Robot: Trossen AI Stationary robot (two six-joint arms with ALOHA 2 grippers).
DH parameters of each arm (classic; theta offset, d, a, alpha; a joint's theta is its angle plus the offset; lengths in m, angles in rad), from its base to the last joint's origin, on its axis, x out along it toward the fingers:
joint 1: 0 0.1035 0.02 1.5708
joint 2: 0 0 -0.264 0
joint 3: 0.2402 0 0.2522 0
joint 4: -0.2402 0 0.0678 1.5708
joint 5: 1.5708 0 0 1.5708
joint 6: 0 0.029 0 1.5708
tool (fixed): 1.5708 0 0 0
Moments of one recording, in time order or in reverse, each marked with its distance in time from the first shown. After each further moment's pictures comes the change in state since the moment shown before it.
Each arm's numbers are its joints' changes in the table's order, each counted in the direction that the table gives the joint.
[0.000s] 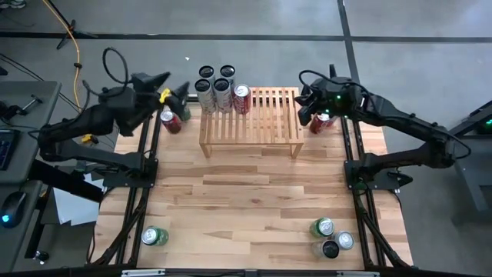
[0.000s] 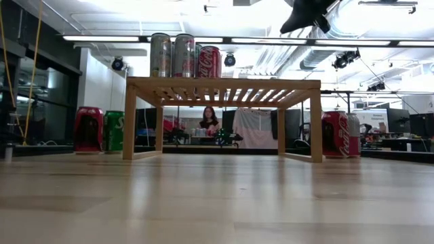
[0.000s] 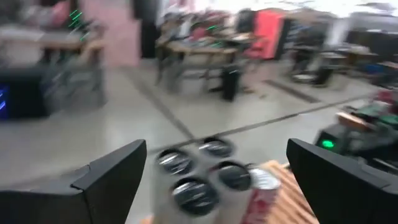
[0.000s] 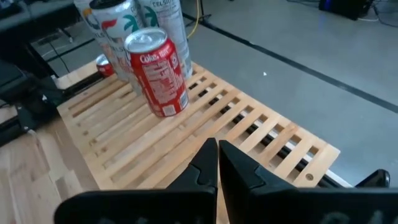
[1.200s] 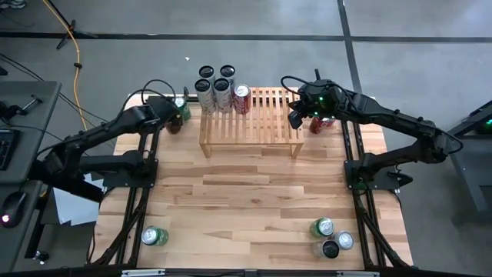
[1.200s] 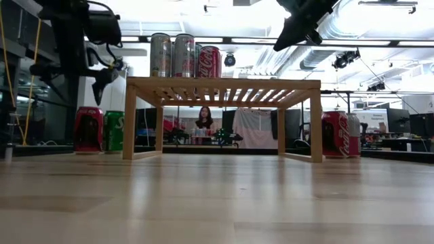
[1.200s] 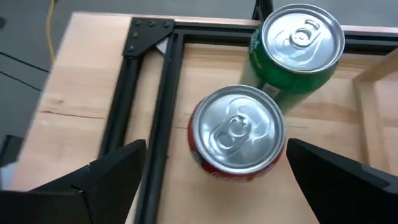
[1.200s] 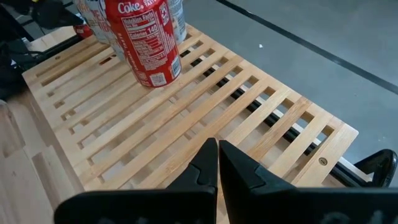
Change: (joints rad) left arm 0.560 -0.094 -0.499 -0.503 0.269 -0.623; right arm 0.000 -0.113 0.000 -0.026 0.000 -0.002
